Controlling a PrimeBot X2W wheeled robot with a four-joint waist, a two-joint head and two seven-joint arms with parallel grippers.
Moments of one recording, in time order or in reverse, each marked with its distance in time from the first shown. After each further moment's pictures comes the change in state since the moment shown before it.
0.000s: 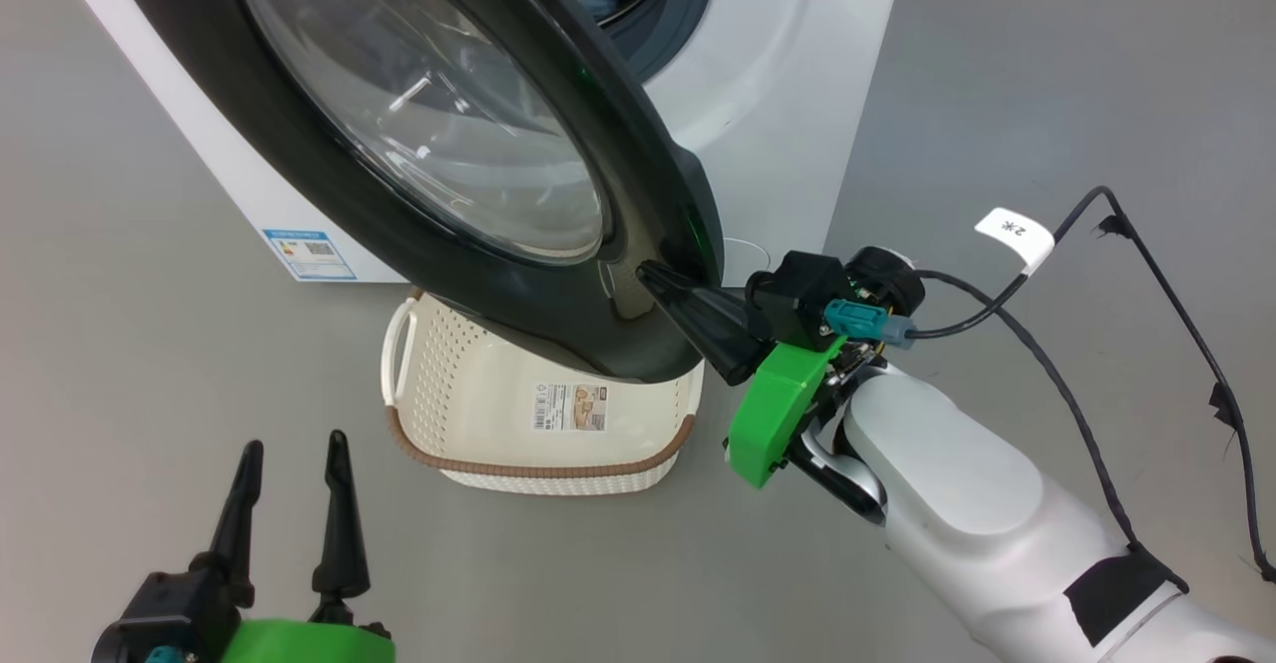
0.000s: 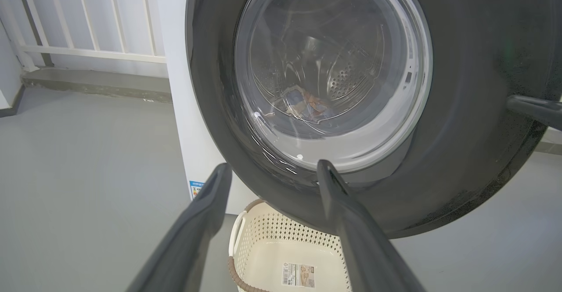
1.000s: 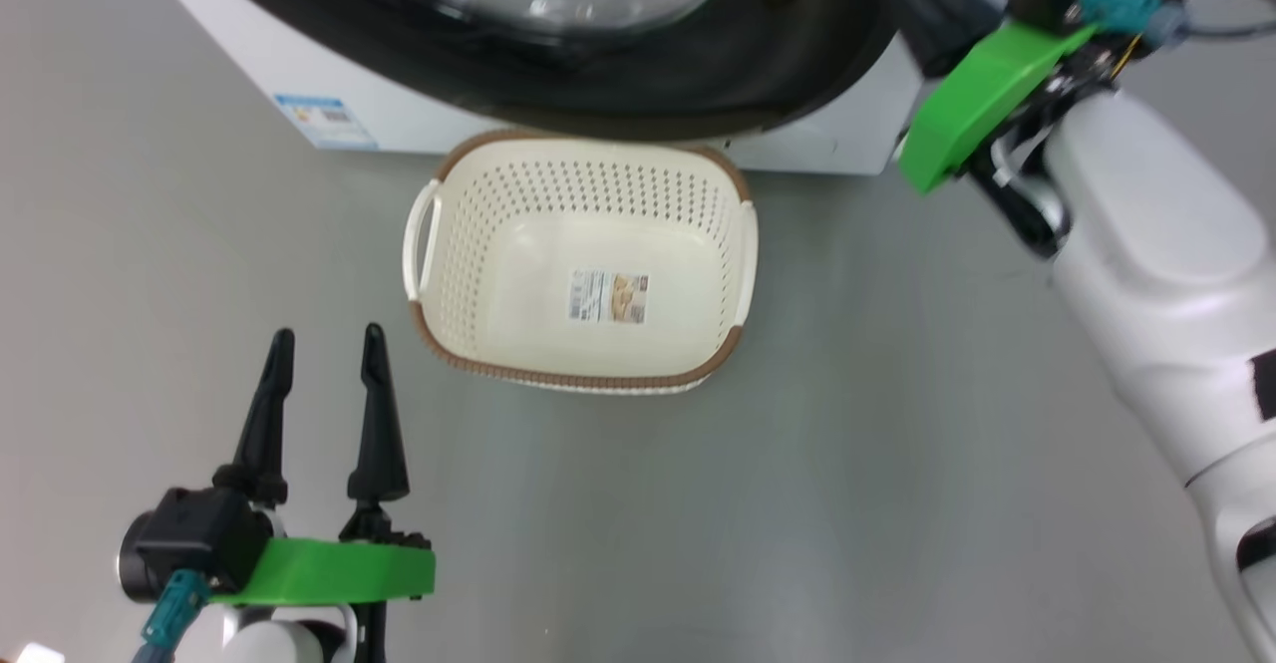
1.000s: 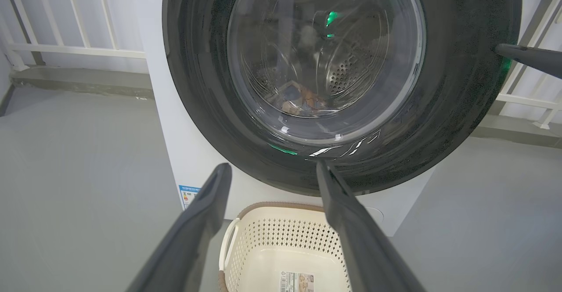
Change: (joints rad) left arm -0.127 -0.014 -0.074 -0.069 -0.005 0.030 0.000; right arm -0.346 -0.134 -0.194 0.178 -0.006 0.000 -0.011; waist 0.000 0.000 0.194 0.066
